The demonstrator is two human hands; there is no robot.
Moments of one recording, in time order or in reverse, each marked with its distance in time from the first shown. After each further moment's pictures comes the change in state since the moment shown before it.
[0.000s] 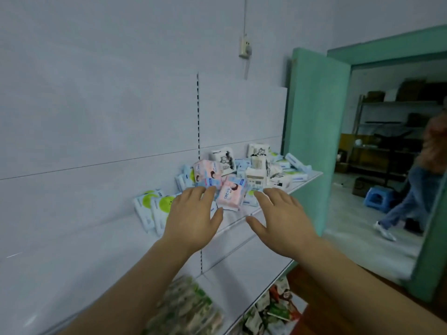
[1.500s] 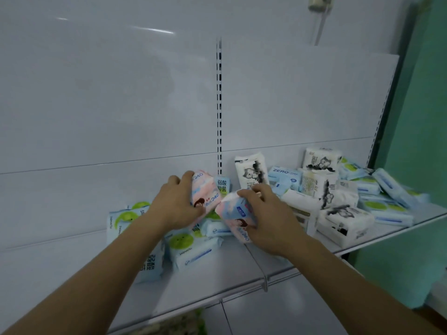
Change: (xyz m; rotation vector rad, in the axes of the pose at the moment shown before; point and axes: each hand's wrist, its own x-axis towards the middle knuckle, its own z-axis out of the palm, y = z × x) left_hand 0.174 -0.074 0.110 0.062 -0.232 -0.560; right_hand 0.259 0.084 0.161 0.482 0.002 -0.470
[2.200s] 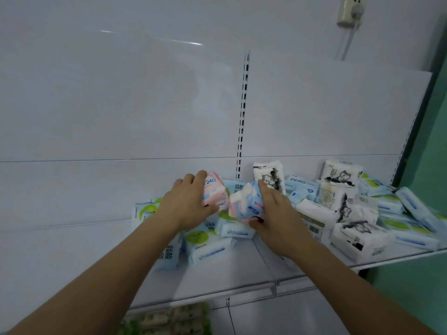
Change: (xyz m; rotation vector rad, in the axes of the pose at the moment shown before) left_hand -0.032 0.003 -0.019 0.057 0.131 -0.019; right_hand 0.005 -0.012 0.001 0.117 0.044 0.004
